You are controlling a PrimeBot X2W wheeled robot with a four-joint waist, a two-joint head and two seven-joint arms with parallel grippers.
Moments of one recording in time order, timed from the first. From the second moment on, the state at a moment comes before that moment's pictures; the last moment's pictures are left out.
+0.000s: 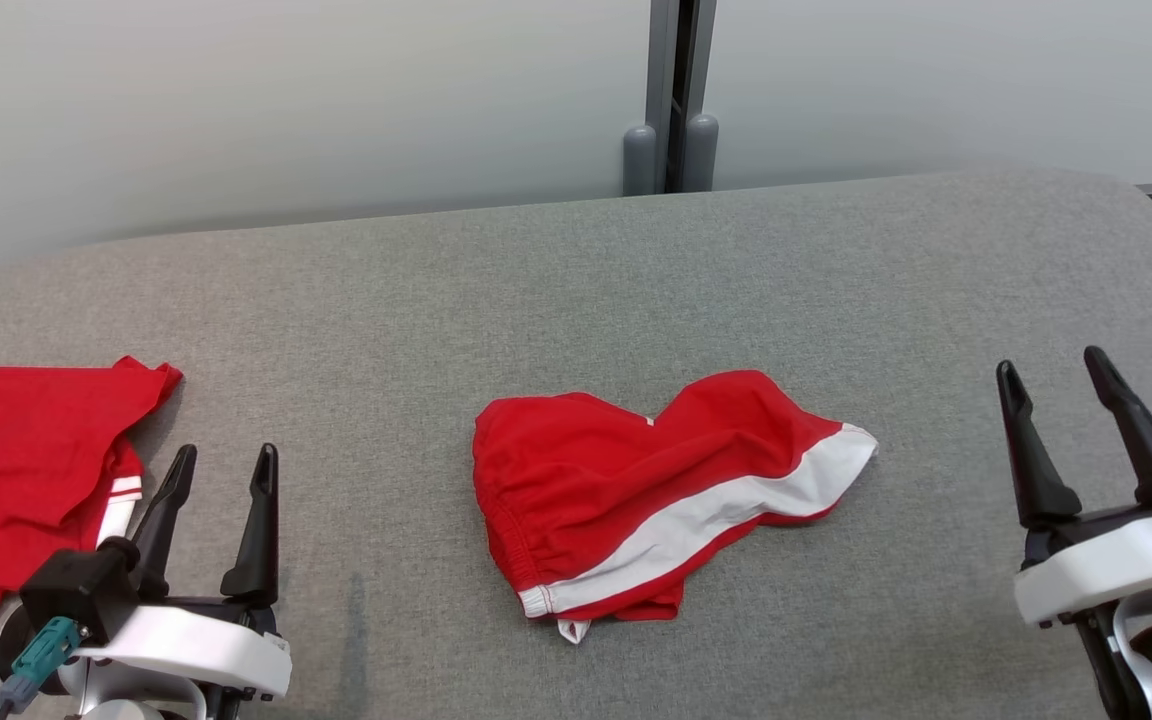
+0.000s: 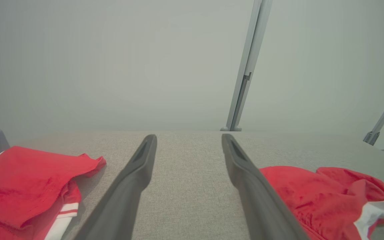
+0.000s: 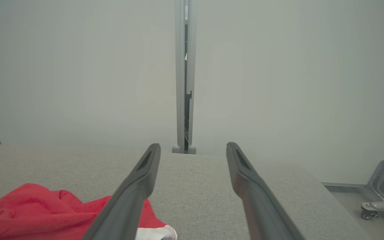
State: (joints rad) left arm -0.07 0.25 -0.14 0.17 -0.44 -0.01 -0.23; right arm -0.13 -0.17 -0.02 0.02 0.19 0.13 -0.06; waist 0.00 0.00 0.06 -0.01
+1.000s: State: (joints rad) left arm -0.06 0.20 -0.42 0.13 -0.54 -0.11 0.11; right arm -0.11 -0.13 0.00 0.00 0.20 0.13 0.00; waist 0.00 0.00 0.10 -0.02
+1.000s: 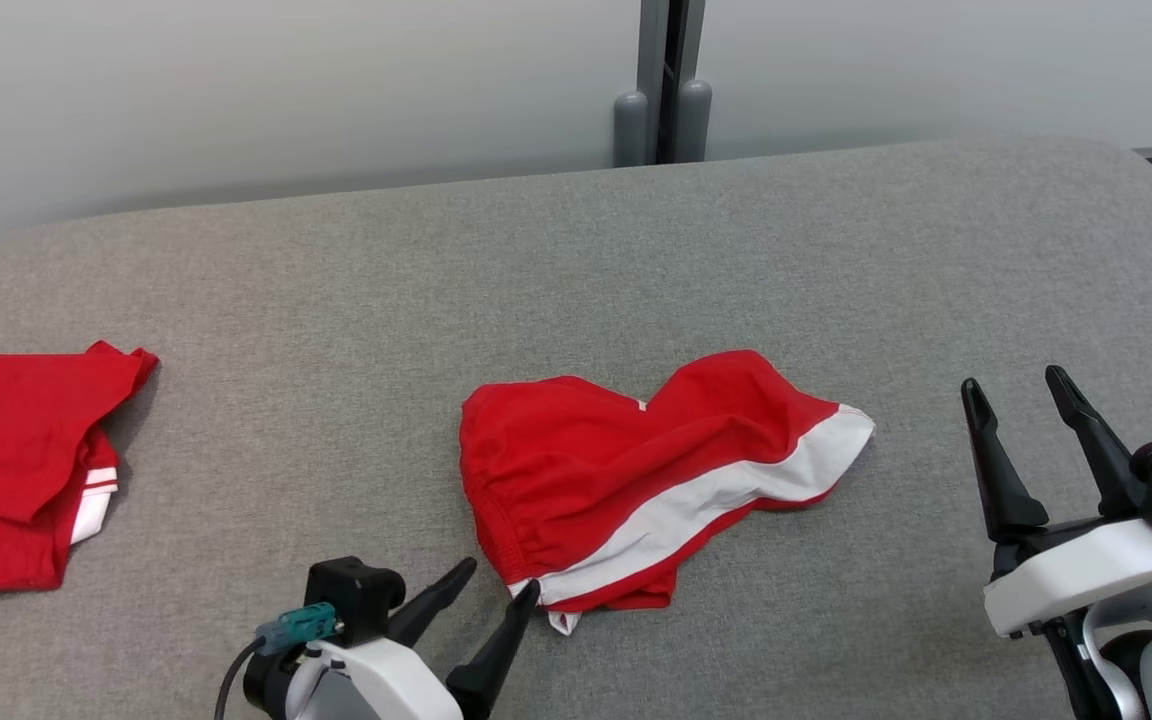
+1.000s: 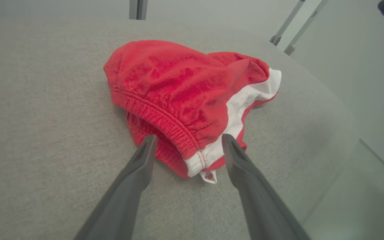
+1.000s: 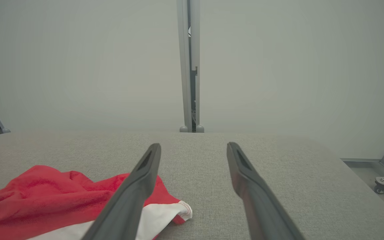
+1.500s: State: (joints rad) left arm -0.09 0.24 -0.51 0.17 -0.64 -0.13 0.17; right arm -0.13 -0.13 0.01 0.03 0.21 0.13 -0.02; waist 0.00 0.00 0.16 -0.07
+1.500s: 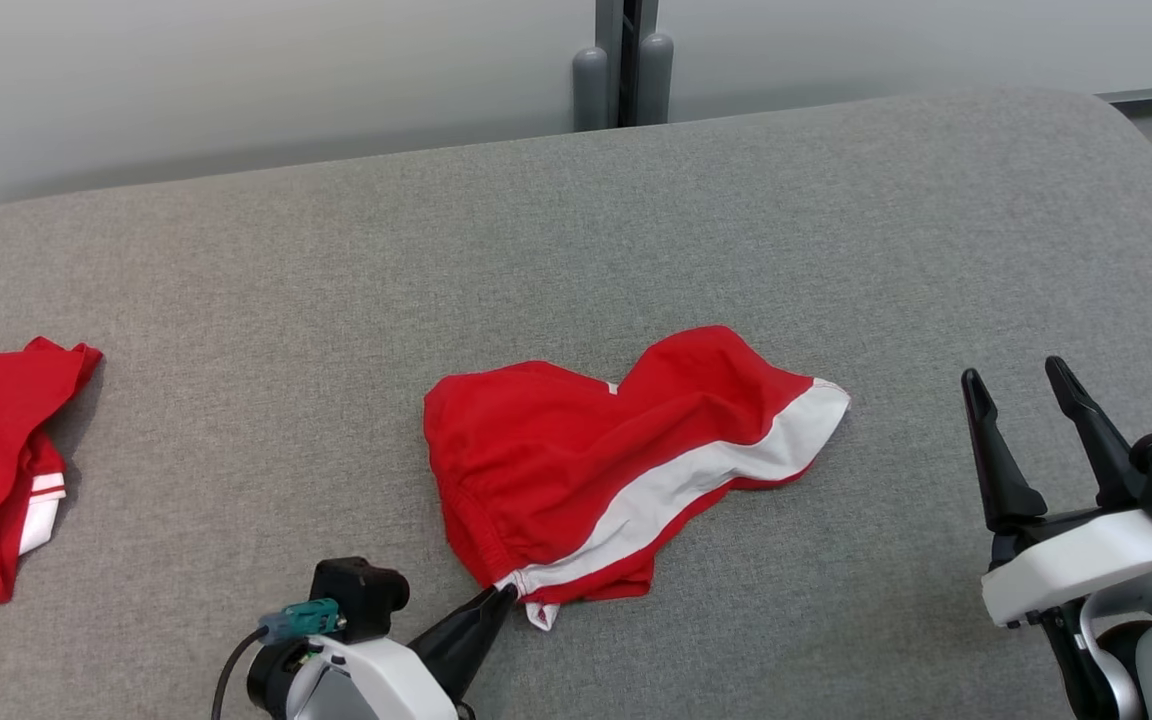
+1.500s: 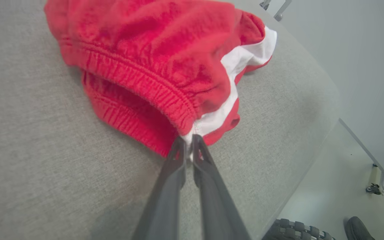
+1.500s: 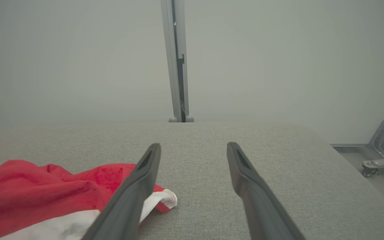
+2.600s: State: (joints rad) left arm -0.23 0.27 -0.48 0.17 -0.57 -0.08 0.04; right arm -0.44 -0.27 0.33 0.47 0.36 0.13 0.18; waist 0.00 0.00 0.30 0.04
